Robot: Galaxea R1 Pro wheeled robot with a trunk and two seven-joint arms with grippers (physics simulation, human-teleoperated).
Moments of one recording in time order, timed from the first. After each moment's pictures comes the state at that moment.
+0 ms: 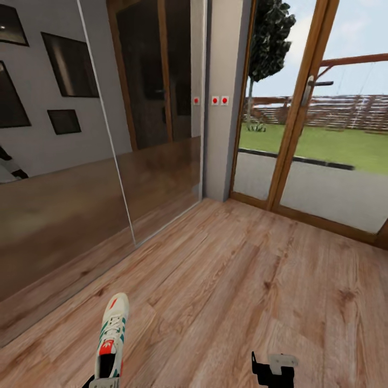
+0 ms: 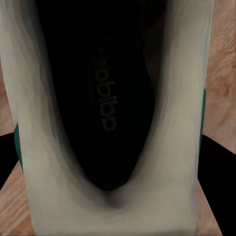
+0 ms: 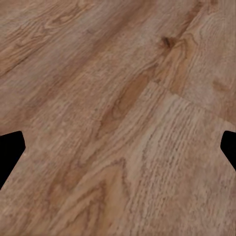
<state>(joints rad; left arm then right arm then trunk) -0.30 0.07 -0.06 -0.12 0.12 -0.68 -0.03 -0.44 0.01 0.30 -0.03 -0.23 -0.64 -0.21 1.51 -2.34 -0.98</state>
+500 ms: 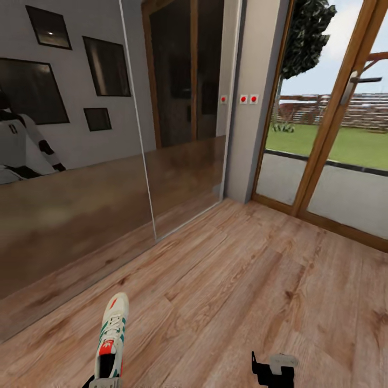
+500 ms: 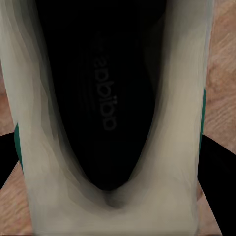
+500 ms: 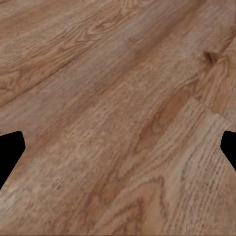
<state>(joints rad) -0.30 0.07 -0.06 -0.12 0.12 -0.68 -0.03 -0.44 0.01 0.30 -0.03 -0.24 -0.64 -0.21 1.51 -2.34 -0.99</state>
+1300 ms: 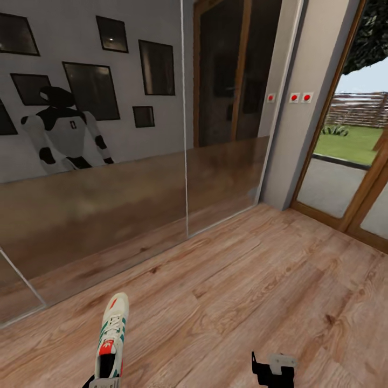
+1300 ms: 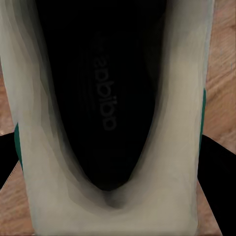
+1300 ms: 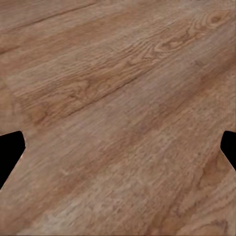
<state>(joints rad) -0.30 0.07 -0.06 -0.12 0.12 -0.68 -0.03 -0.44 0.01 0.30 -0.03 -0.23 -0.64 -0.21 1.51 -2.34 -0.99</state>
